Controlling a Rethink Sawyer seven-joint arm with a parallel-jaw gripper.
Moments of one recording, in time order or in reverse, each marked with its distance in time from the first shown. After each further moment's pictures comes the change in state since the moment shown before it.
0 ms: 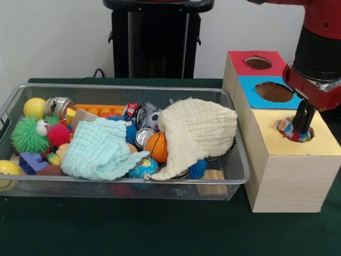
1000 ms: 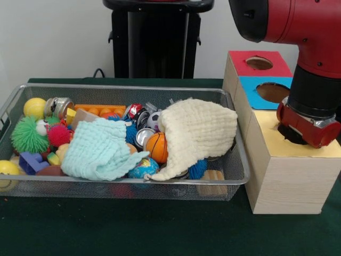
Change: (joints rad) arm 0.038 0.144 -0.065 -0.092 0.030 -0.160 0.000
